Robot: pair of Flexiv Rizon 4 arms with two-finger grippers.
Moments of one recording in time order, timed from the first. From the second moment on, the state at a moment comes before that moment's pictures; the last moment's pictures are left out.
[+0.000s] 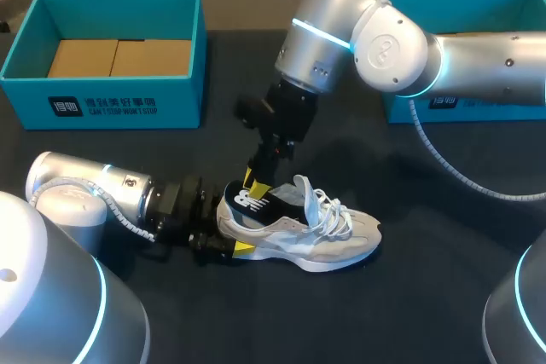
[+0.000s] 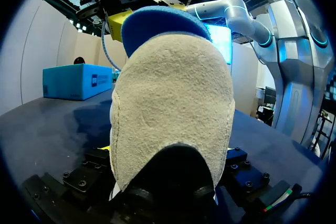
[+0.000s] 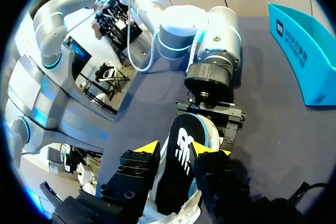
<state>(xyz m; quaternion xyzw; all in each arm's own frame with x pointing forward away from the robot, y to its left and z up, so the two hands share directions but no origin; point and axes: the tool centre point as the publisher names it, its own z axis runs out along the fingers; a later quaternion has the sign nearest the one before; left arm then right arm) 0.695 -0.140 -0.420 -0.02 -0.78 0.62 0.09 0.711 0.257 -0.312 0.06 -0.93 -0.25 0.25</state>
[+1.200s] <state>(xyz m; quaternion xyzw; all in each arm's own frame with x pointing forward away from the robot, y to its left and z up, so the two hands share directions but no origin) 0.695 -0.139 -0.420 -0.02 -0.78 0.62 0.09 0.726 0.217 -0.251 0.04 -0.95 -0.23 0.23</state>
